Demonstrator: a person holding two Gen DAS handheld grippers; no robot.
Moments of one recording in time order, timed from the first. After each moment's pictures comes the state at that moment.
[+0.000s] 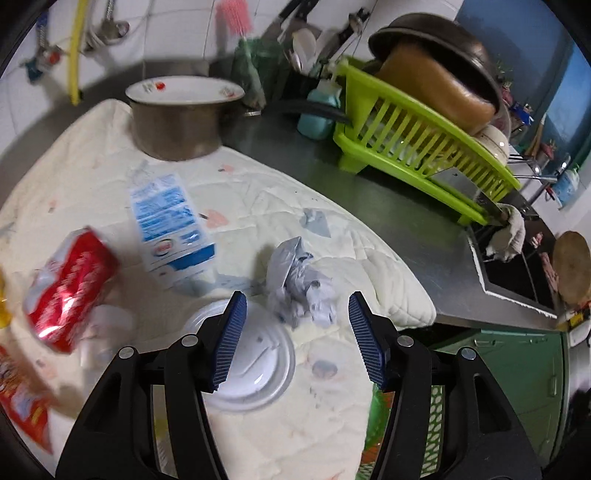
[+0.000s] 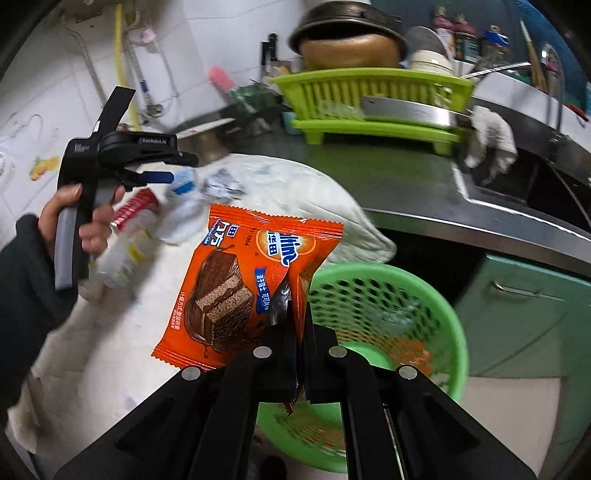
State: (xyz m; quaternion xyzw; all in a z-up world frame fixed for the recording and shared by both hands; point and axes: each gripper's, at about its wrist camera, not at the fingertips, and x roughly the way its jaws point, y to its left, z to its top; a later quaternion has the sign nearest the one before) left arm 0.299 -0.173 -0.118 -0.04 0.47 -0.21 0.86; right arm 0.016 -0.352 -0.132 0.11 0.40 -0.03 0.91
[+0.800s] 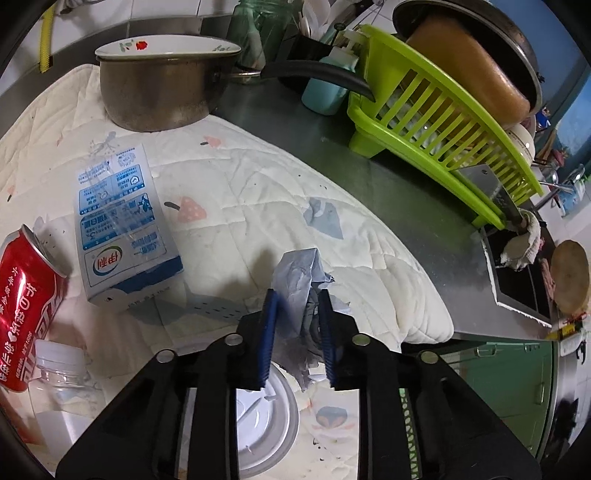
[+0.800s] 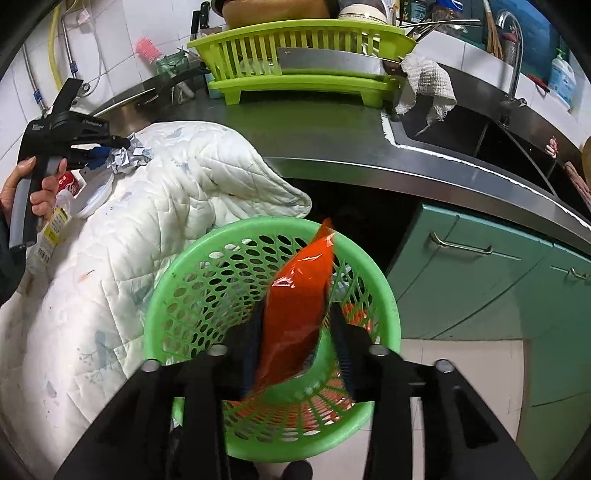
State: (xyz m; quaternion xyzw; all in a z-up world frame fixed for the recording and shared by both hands) left arm 0.345 -0.191 -0.162 -0.06 0.50 -0.23 0.83; right arm 0.008 -0.402 -0.176 0.10 0.45 -0.13 0.87
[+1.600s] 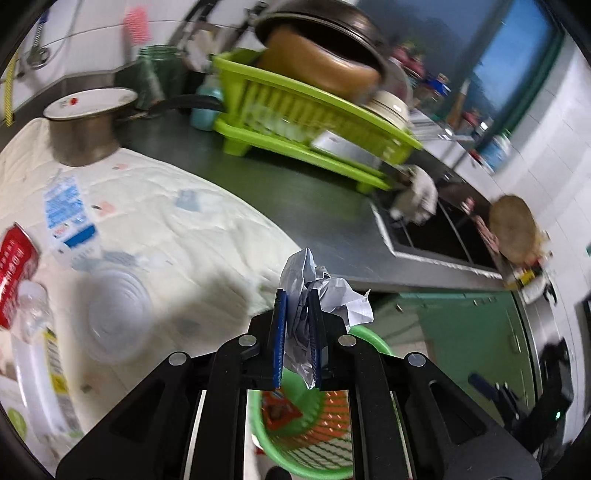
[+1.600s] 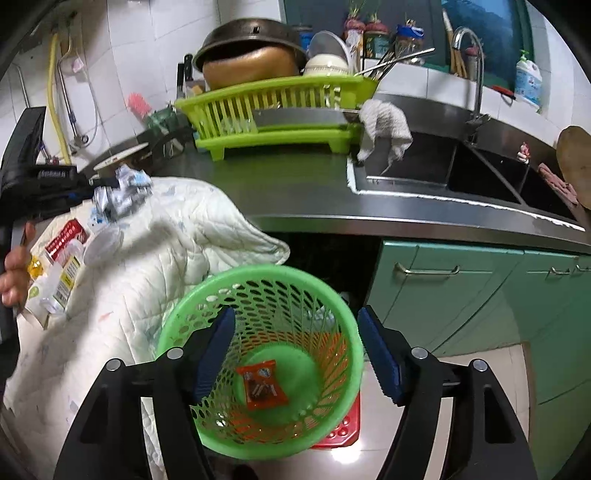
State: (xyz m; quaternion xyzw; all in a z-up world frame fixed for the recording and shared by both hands) left arm 0.208 -0.236 -0.090 -0.04 0.45 -0.36 0.82; right arm -0.034 -0.419 -0.120 0.12 0.38 -0.16 0.90
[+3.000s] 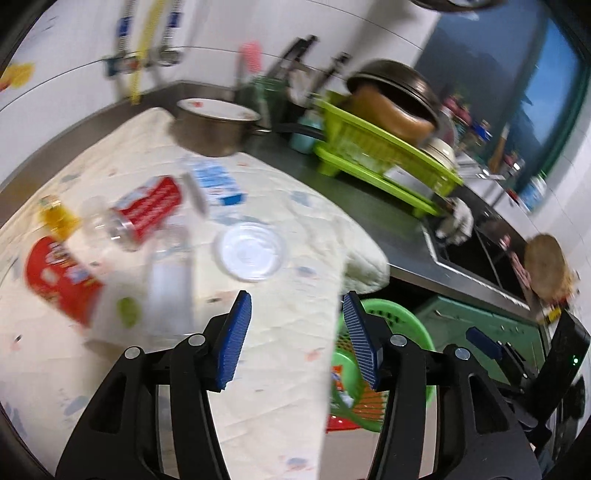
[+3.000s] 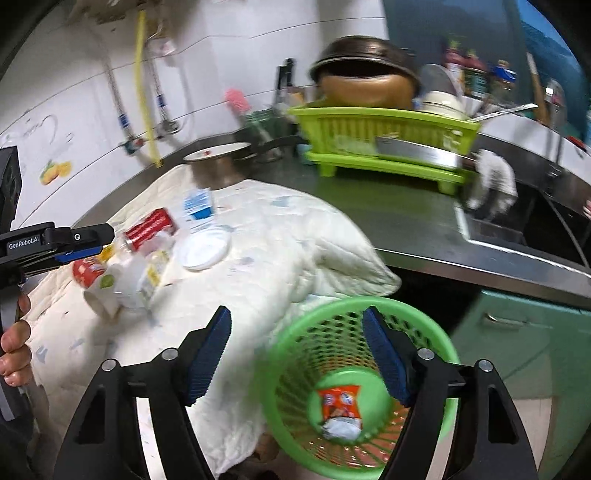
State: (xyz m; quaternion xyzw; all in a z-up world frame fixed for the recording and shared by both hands) left arm 0.134 -0.074 -0.063 -0.08 0.41 -0.22 0.88; right arm 0.023 -0.314 -0.087 0.09 0.36 -0.02 0.93
